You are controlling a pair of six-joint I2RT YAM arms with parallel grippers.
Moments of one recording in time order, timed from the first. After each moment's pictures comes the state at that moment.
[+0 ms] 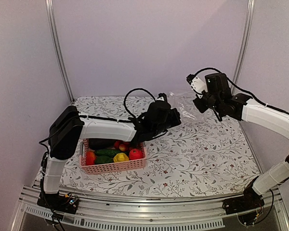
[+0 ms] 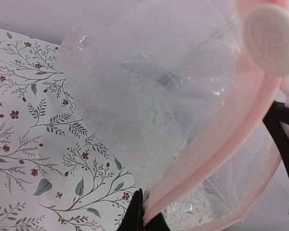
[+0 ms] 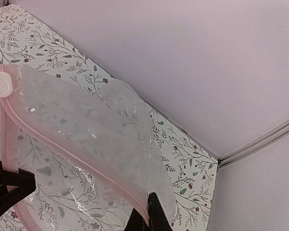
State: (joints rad) left arm -1.03 2.19 1.62 0.29 -0.36 -0.87; right arm 0.62 1.44 1.20 -0.24 0.44 -0.38
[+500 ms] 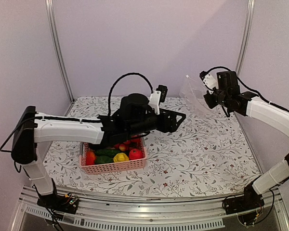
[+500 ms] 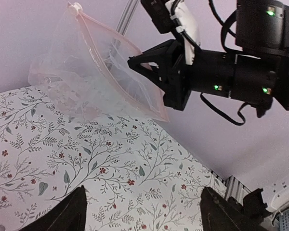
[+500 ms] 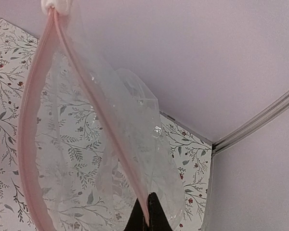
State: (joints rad) left arm -1.08 1.87 1.37 0.33 -0.11 -0.47; right arm 0.46 1.44 1.20 -0.23 0.35 -0.35
